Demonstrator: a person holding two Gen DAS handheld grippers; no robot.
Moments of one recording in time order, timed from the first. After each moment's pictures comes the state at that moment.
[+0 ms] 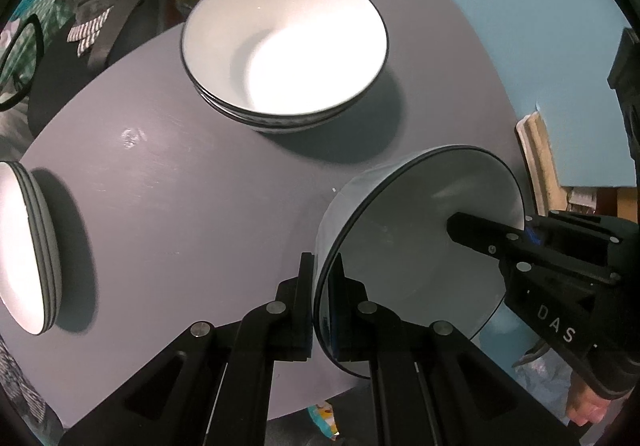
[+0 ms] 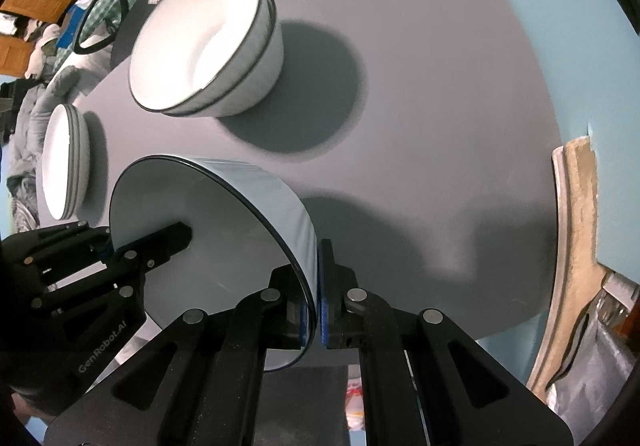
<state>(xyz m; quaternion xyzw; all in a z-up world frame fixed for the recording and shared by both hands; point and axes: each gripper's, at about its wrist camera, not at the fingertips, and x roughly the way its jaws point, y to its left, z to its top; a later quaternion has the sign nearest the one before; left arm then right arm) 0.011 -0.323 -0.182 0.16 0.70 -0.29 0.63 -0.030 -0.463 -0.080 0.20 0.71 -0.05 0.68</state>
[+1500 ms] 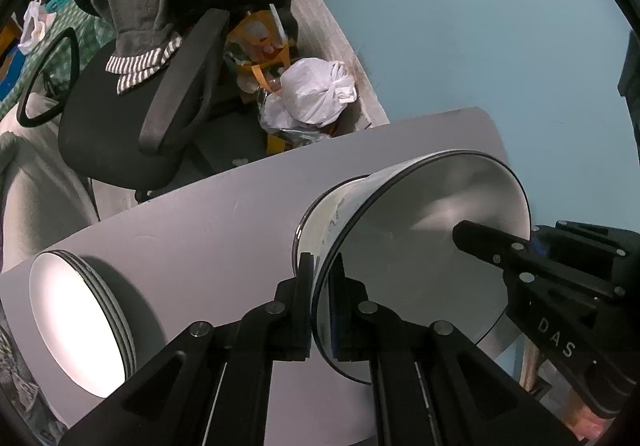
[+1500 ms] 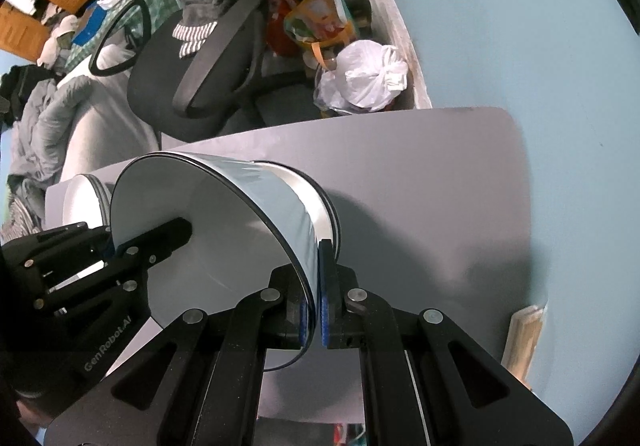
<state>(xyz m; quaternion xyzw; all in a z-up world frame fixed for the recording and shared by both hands) 0.128 -0.327 -0.143 0.12 0.67 -0.25 0.69 0.068 -0.457 -0.057 0.14 0.69 -0.03 0.71</state>
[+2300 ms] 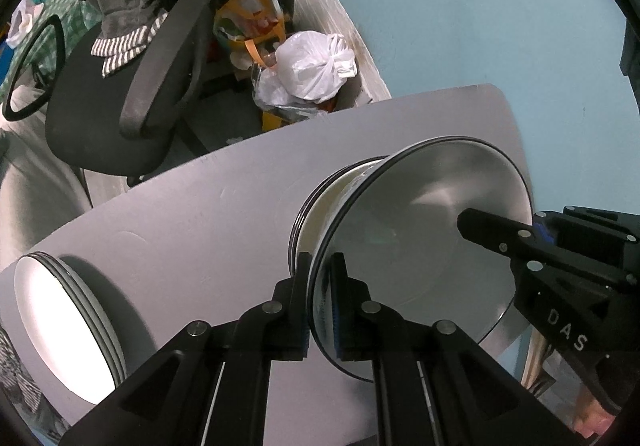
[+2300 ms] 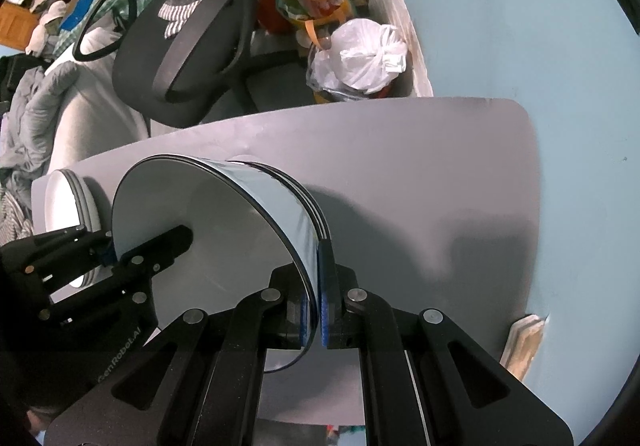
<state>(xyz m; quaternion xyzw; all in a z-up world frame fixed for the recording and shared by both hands) 0.131 -0.333 -0.173 0.13 0.70 -0.25 0.66 0.081 -0.462 -0.084 0.13 0.72 -0.03 0.69</state>
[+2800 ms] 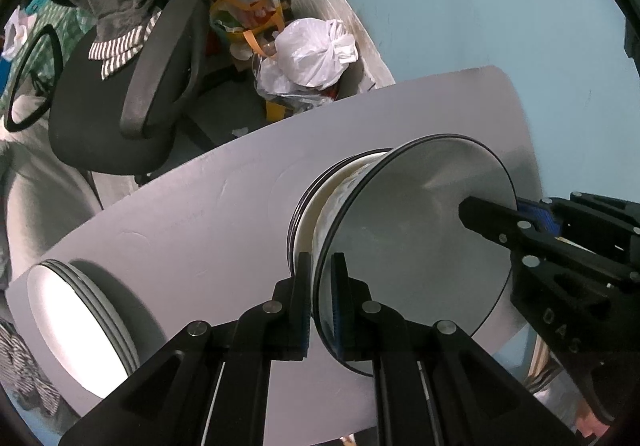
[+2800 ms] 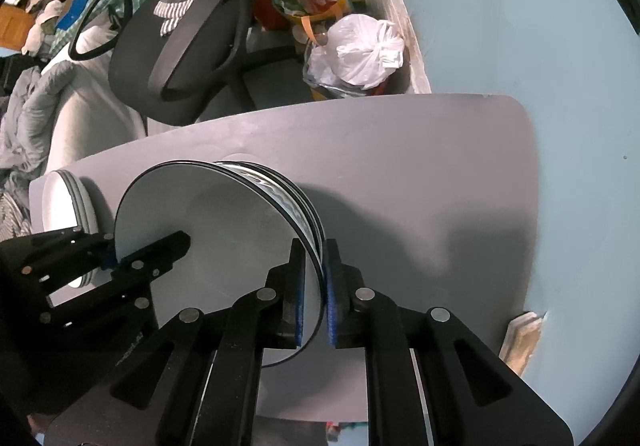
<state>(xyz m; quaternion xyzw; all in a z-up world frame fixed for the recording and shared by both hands) 0.131 -0.346 -0.170 0.17 0.71 -0.24 0.64 0.083 -0.463 -0.084 0.13 0.72 -0.04 0.68</state>
